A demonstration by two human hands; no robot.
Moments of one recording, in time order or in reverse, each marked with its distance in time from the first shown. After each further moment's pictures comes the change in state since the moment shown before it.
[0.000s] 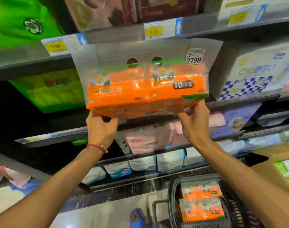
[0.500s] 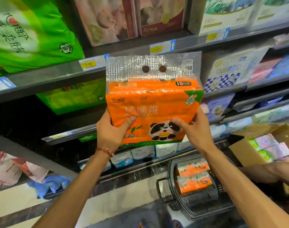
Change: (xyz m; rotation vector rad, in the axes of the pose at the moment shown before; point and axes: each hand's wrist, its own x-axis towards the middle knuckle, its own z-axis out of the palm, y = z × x) left_hand -0.027 0.077 -0.097 -0.237 -0.279 -0.175; right_hand -0.074 -0.116 -0.037 0.113 -0.110 0.321
